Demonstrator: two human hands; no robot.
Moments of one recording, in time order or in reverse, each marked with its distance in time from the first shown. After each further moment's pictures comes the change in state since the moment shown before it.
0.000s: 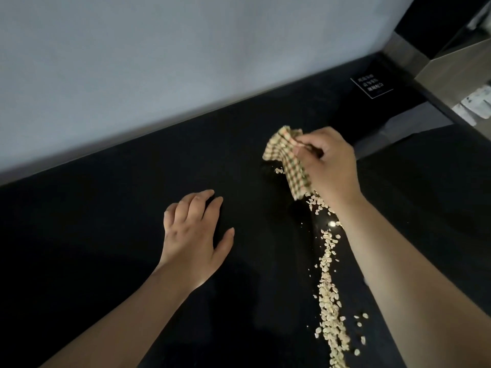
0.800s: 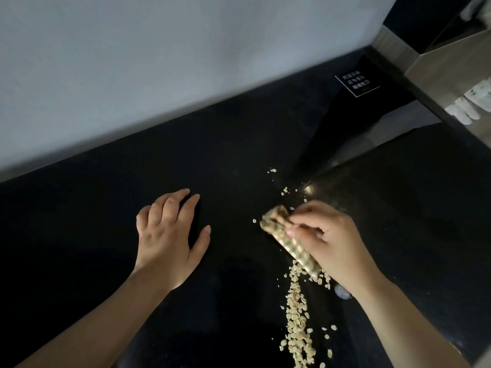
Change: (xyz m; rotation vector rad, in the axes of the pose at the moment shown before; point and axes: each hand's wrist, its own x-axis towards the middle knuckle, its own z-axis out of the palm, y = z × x) left_hand 0.016 0.019 0.005 0.043 0.025 -0.081; right_hand -0.081 0.037 -0.057 0.058 -0.365 -0.055
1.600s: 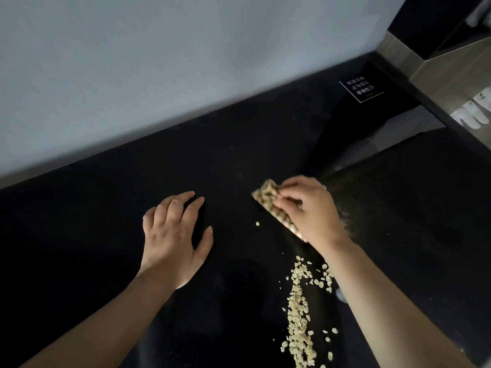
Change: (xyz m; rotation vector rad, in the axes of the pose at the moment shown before) left_hand 0.000 0.000 0.000 -0.026 0.030 -0.012; right_hand 0.059 0.024 0.027 -0.167 0.096 -0.007
